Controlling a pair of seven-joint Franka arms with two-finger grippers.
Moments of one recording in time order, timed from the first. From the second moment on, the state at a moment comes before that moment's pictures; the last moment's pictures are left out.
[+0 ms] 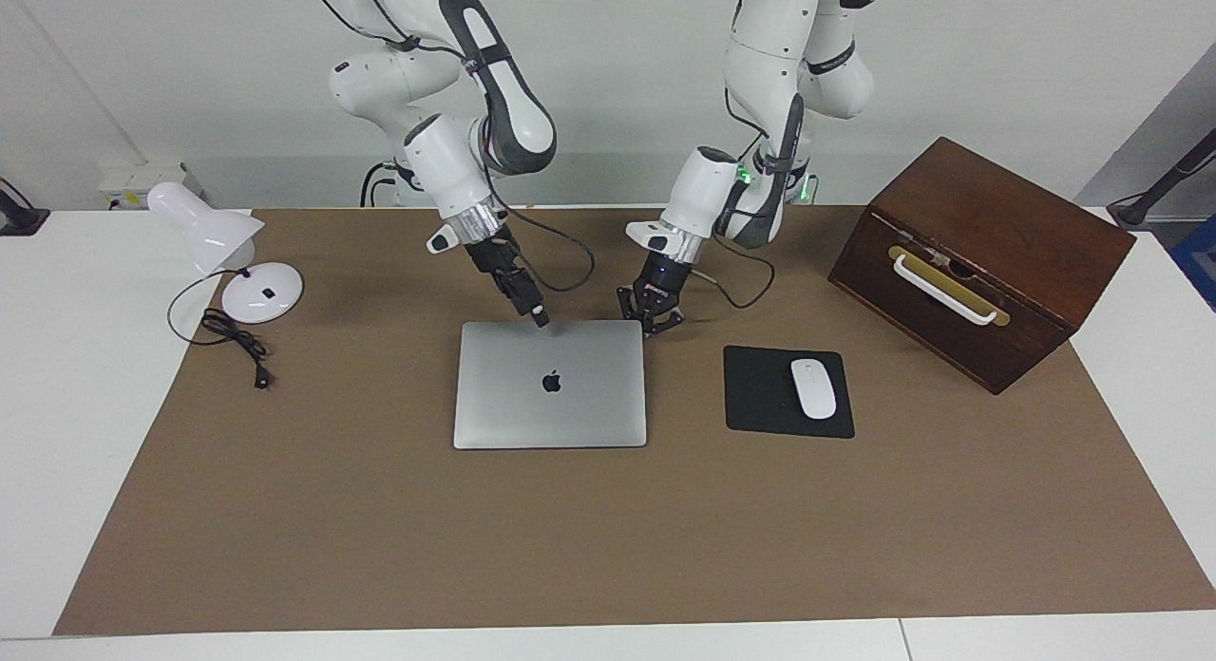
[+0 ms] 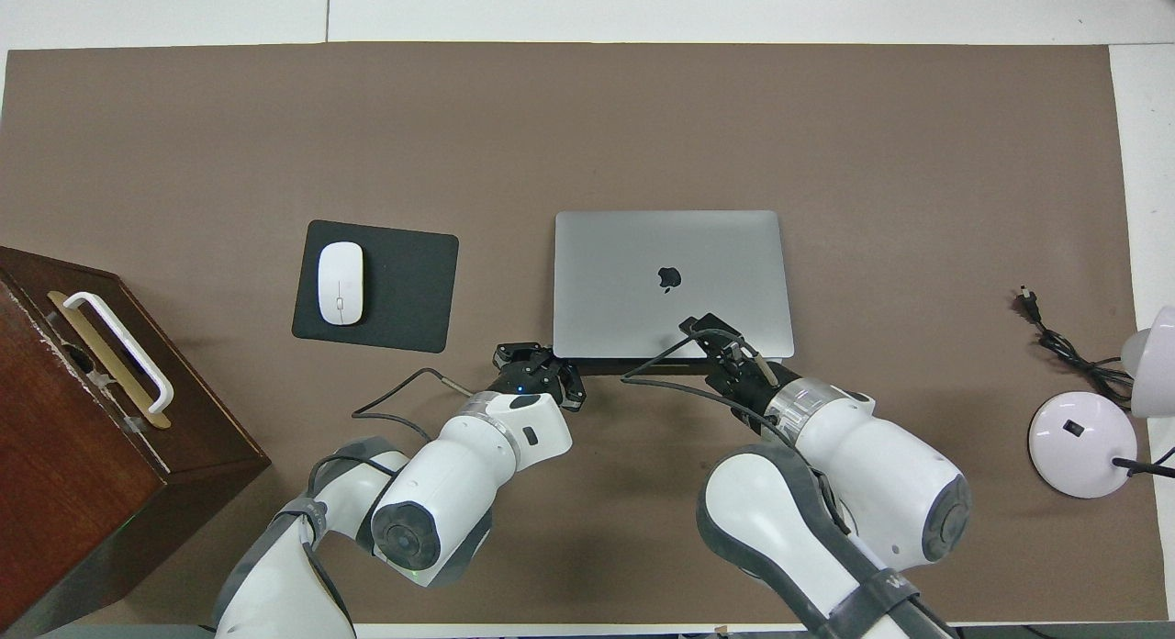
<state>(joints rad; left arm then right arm) -0.73 0.26 -0.01 -2.50 -0.08 3.49 -0.06 0.57 -0.03 0.03 -2.49 1.36 3.05 0.26</state>
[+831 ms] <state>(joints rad) -0.73 0.26 -0.01 -2.50 -0.08 3.49 -0.06 0.57 0.01 0.03 -2.45 1.36 3.05 0.26</state>
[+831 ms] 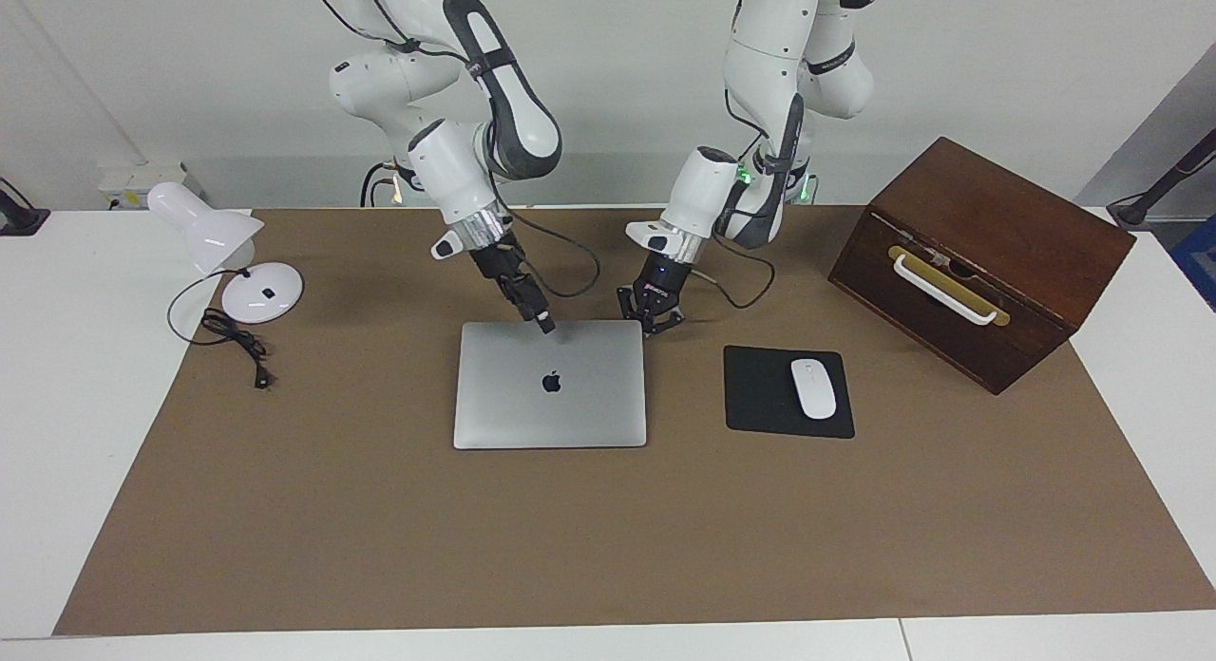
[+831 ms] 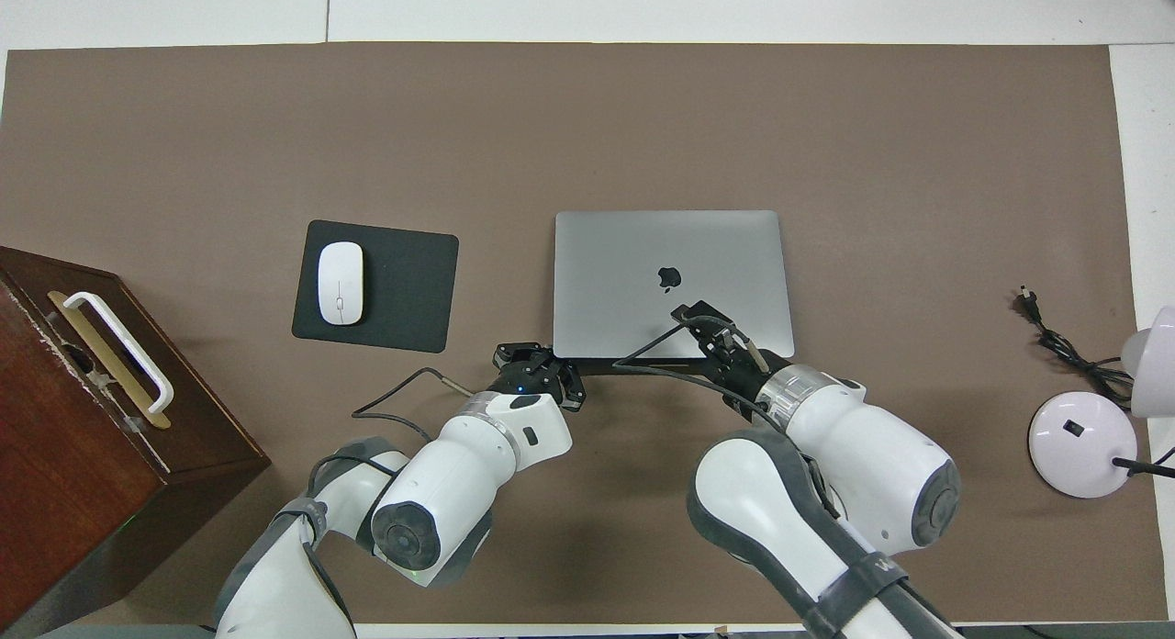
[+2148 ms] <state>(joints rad) -0.73 0.26 -0.01 -2.50 -0.08 3.49 -0.06 0.57 0.10 0.03 -2.31 1.36 3.05 0.26</state>
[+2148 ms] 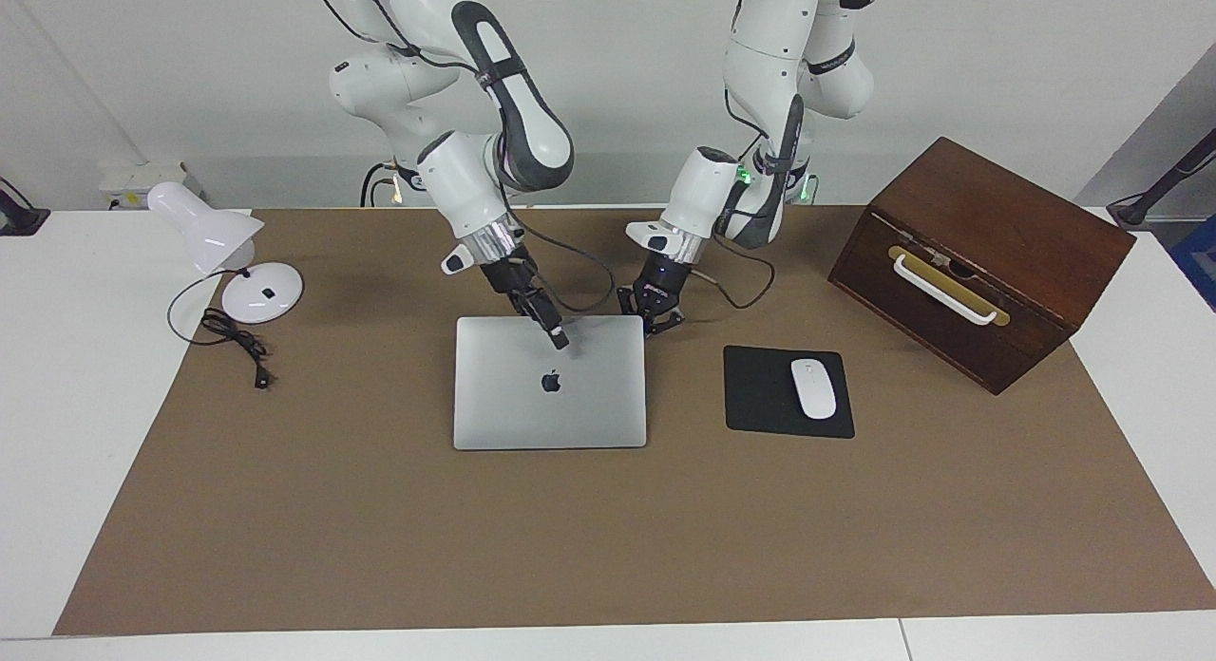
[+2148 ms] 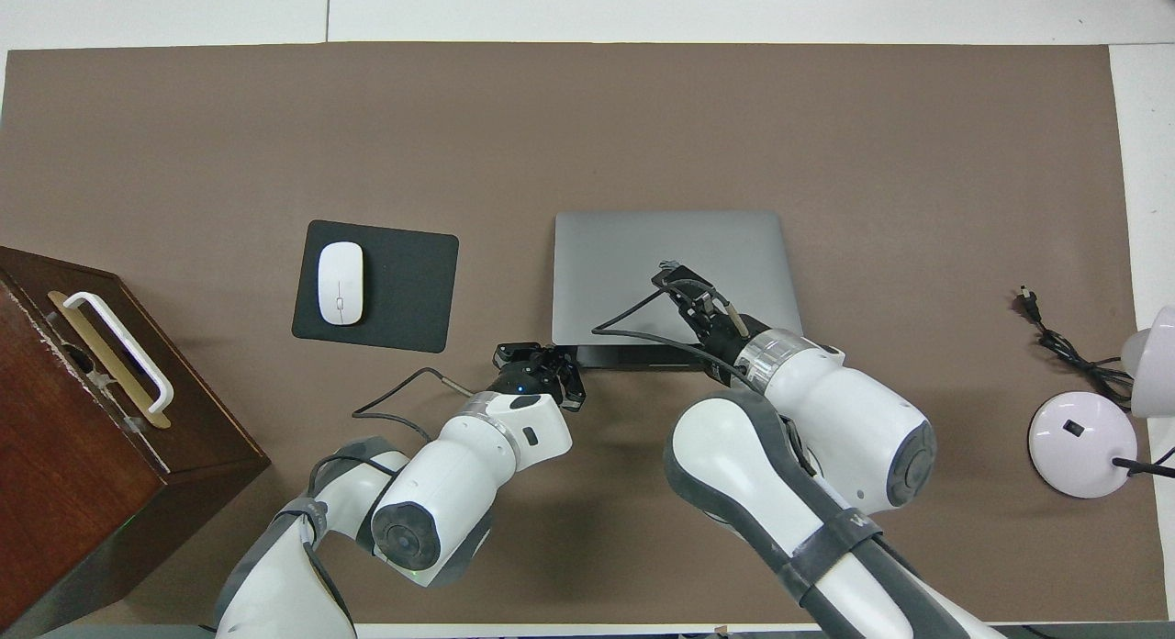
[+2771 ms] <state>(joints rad) -0.73 0.26 -0.01 -2.50 -0.08 3.49 -0.06 0.56 0.12 0.03 -2.22 1.36 3.05 0.26</state>
